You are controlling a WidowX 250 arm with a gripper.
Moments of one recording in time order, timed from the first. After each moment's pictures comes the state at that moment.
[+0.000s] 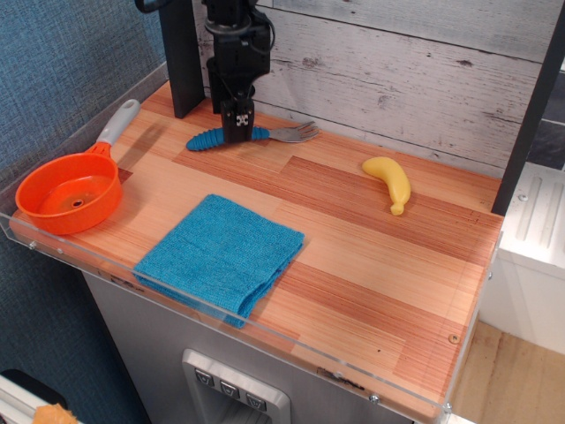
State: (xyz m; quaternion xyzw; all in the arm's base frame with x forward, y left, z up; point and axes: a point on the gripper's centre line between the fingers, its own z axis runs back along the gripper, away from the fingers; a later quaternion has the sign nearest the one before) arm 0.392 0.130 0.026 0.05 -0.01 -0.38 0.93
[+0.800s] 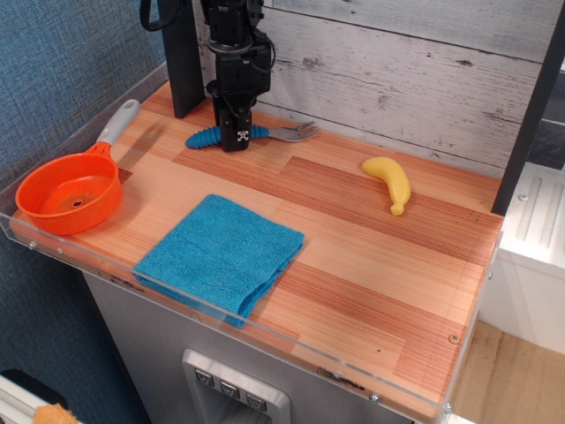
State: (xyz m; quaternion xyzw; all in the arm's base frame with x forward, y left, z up) arm 0.391 0.130 0.011 0.04 -0.01 -0.37 0.93
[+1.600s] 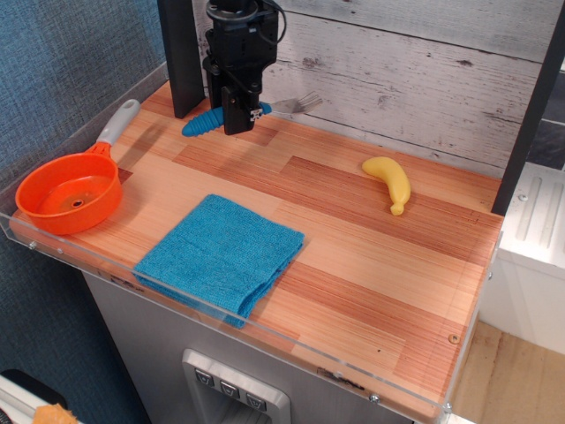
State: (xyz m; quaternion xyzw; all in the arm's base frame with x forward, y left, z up) arm 0.359 0.100 0.063 0.05 0.00 -0.27 0.96
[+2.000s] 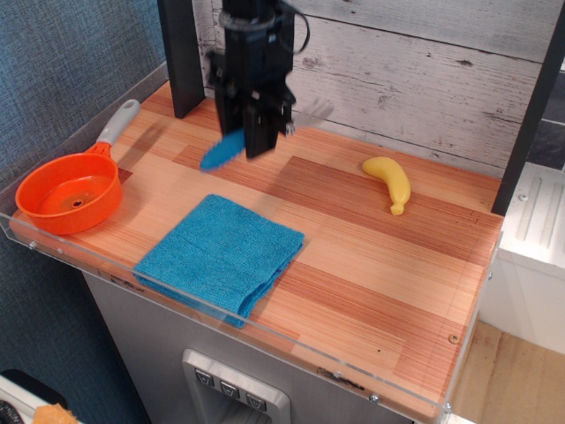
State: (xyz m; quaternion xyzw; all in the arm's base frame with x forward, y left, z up) arm 0.317 0.056 0.072 0.00 -0.01 -0.12 0.99
